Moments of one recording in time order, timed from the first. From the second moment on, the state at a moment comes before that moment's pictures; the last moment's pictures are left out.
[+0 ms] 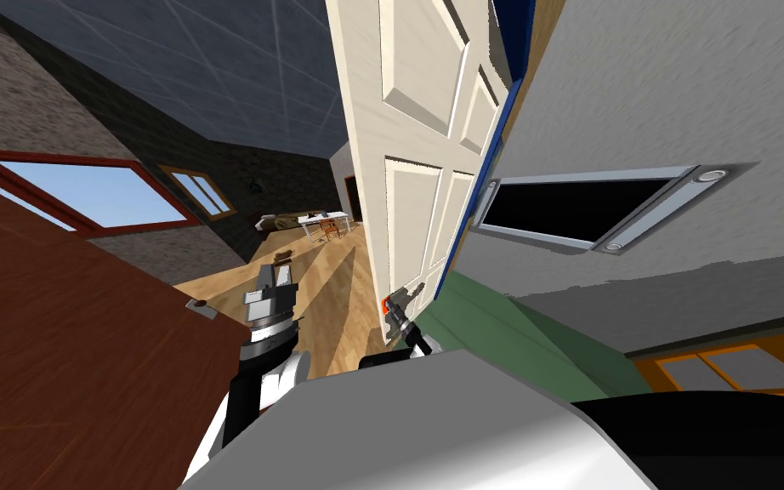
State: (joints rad) arm -0.05 -0.06 0.52 -0.78 0.02 -0.76 -0.07
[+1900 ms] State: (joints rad) arm -0.06 -0.06 0.45 -0.79 -0.01 -0.76 -0.06
